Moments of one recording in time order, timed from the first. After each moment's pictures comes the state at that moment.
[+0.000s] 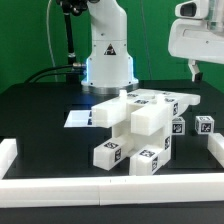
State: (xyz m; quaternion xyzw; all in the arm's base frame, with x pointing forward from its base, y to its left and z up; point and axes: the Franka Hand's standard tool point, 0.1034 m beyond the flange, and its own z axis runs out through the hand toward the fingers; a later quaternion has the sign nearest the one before) arm 0.462 0.173 0.101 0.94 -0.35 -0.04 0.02
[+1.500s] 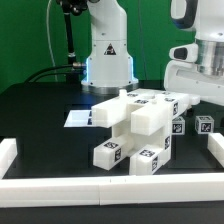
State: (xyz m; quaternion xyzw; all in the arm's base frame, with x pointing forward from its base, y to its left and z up) arm 0.430 0.171 0.014 0.92 -0.38 -0.01 0.03
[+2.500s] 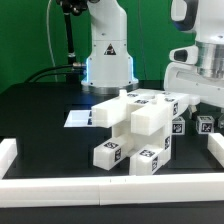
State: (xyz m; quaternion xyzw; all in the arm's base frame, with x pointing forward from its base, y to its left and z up) arm 0.430 0.171 0.014 0.92 -0.38 -0.01 0.03
